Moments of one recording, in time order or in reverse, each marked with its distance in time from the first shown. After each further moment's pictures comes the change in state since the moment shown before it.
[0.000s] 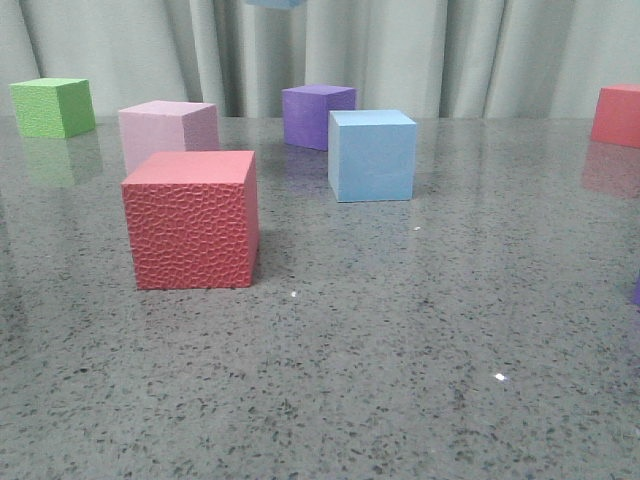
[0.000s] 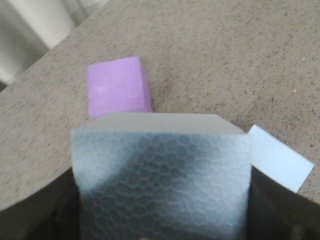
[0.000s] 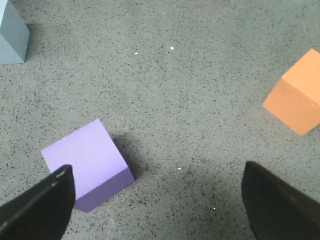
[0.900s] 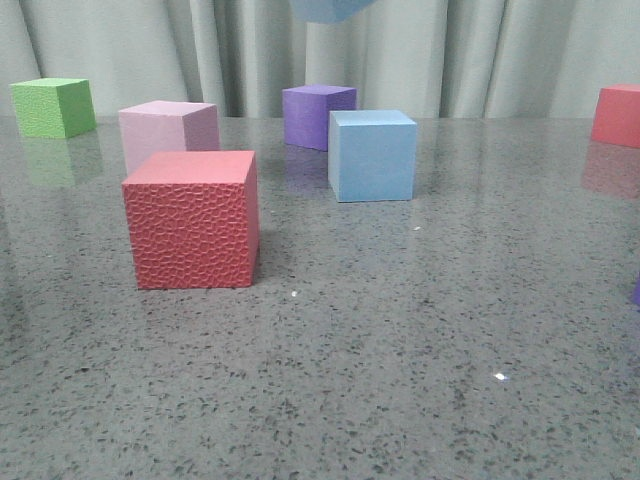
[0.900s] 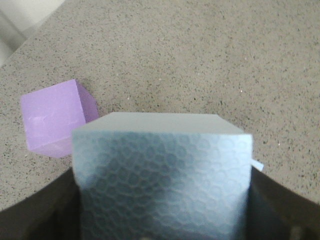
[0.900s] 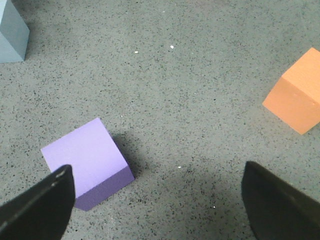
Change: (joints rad) left arm -0.022 0.026 -0.013 -0.121 0.016 0.135; right arm 0.000 0.000 0.000 -0.002 0.002 0.000
